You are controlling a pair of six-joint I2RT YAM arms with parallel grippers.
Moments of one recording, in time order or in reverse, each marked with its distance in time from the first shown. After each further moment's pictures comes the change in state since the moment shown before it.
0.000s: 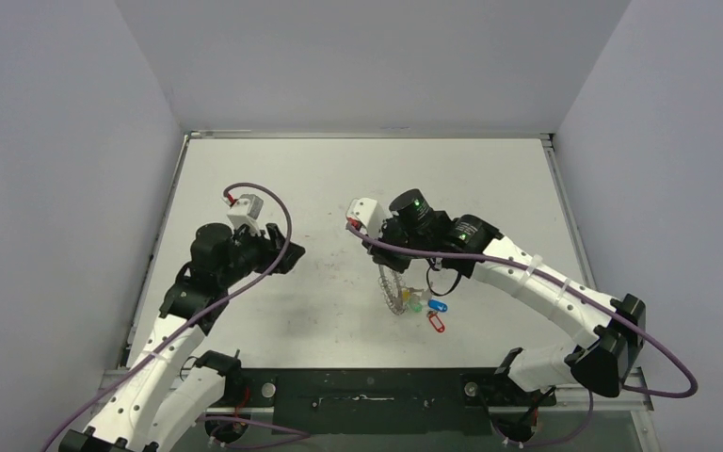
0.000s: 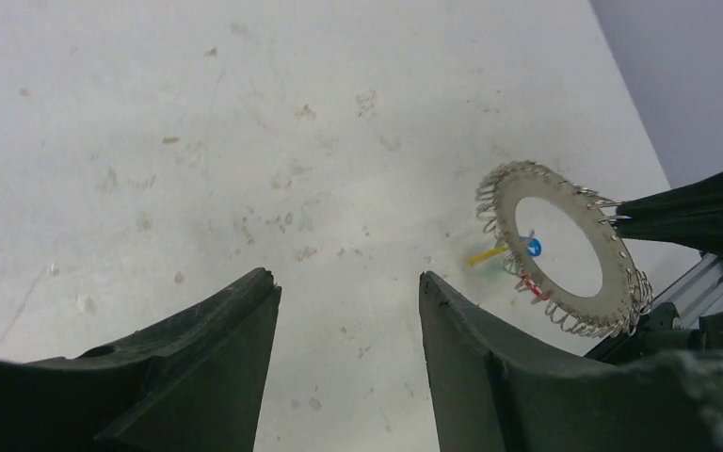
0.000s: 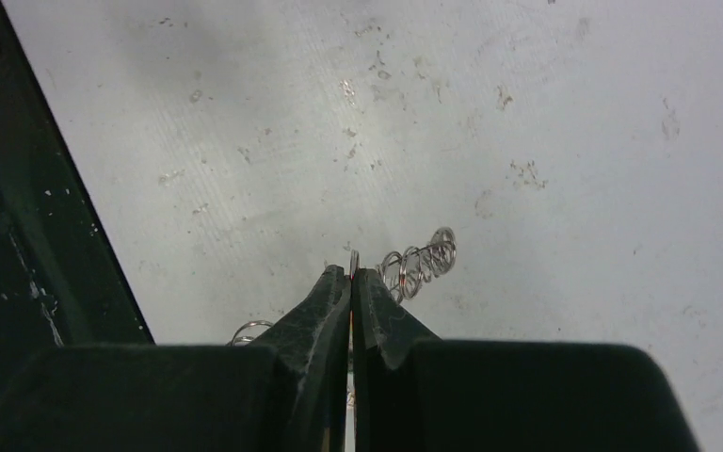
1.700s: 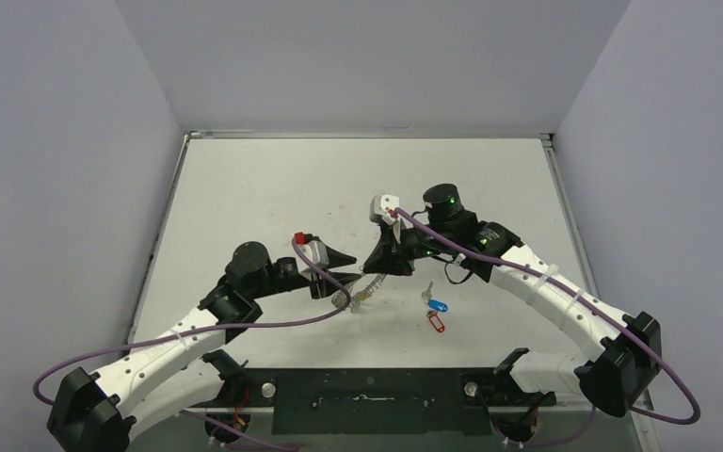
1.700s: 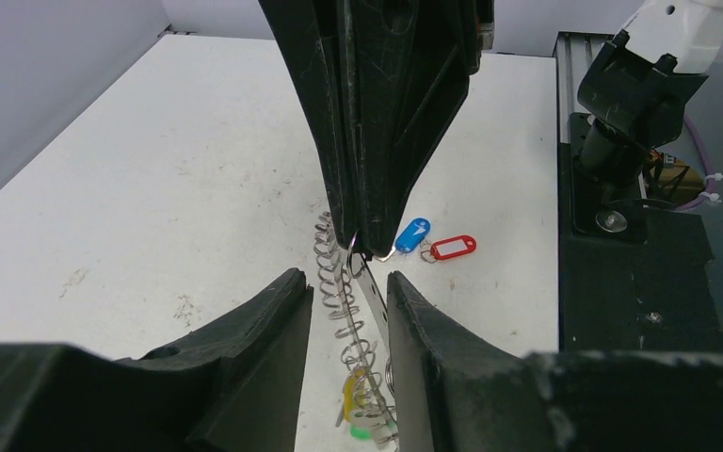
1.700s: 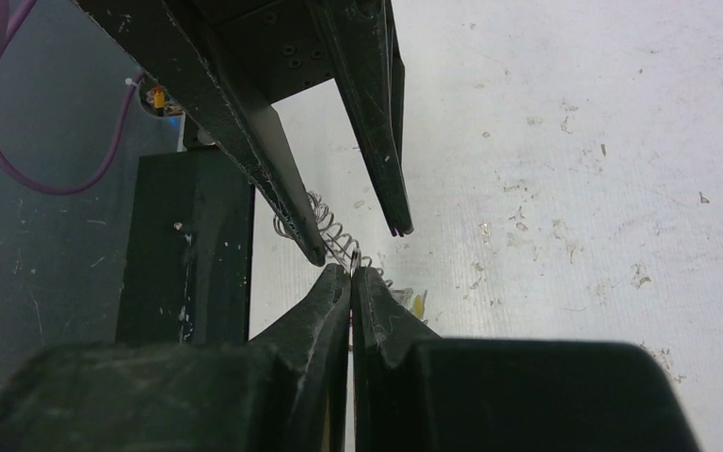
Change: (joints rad) left arm -0.396 0.119 -0.160 0.716 0.335 0.505; right arm -0.174 -0.119 -0.198 0.318 -0.682 -0.003
